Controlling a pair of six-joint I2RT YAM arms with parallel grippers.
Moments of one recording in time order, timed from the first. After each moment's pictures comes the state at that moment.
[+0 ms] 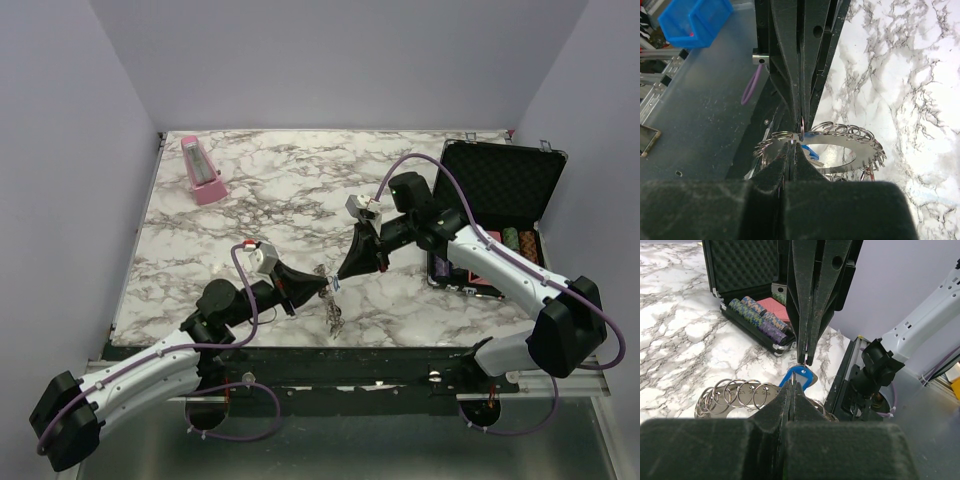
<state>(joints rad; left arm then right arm) -0.84 0.66 0.23 0.60 0.28 -0.48 0.61 1.40 1.09 -0.37 -1.27 -0.39</state>
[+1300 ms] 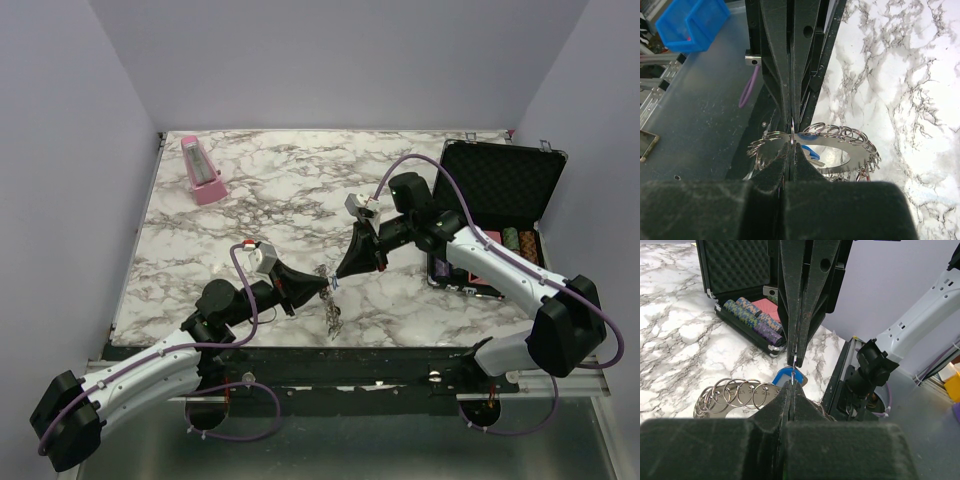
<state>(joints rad) -0.83 0.67 0.22 0.64 0.30 -0.50 0.61 1.40 1.07 -0.31 -1.26 -0.33</state>
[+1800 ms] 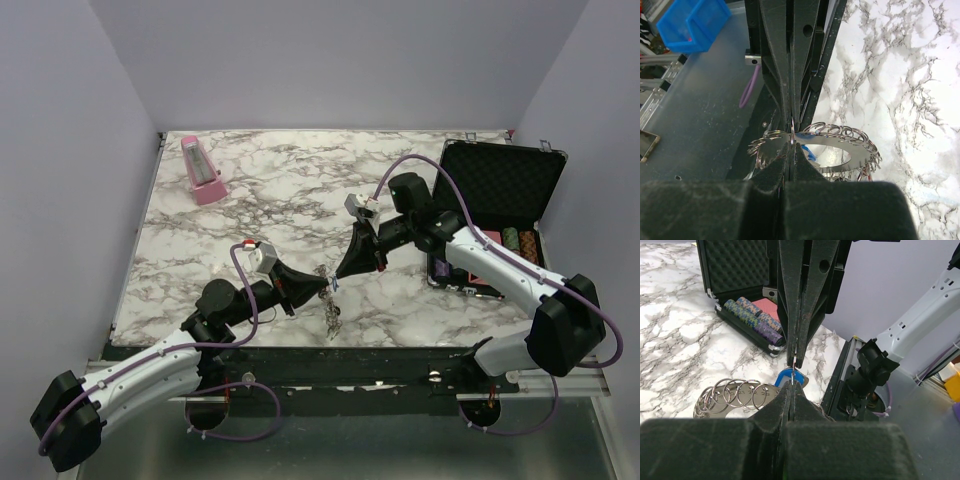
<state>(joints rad) -0.83 0.67 0.21 0.64 0.31 -0.50 0.61 1.41 1.06 -0.29 -1.26 -0.32</state>
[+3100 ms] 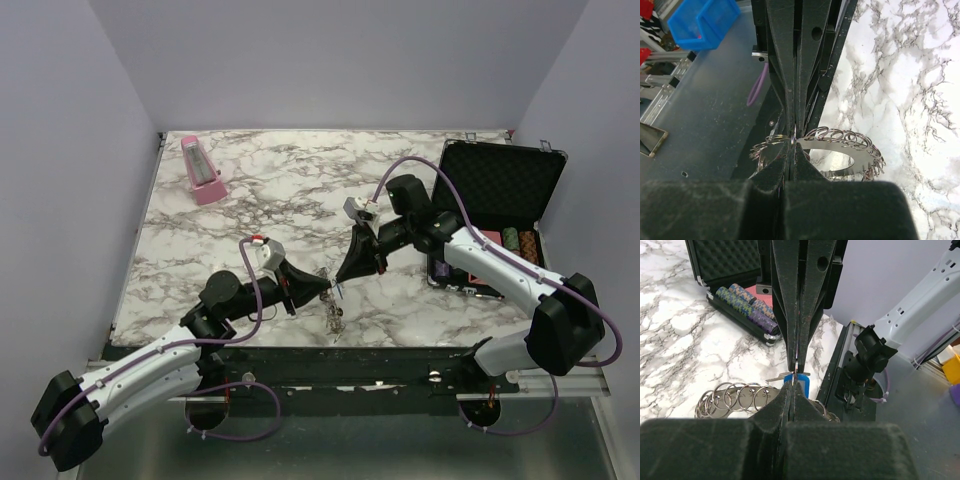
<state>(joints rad) -0.81 0.69 0.28 0.54 0.38 -0.47 0.62 1.41 1.06 -0.30 -1.29 -0.34</state>
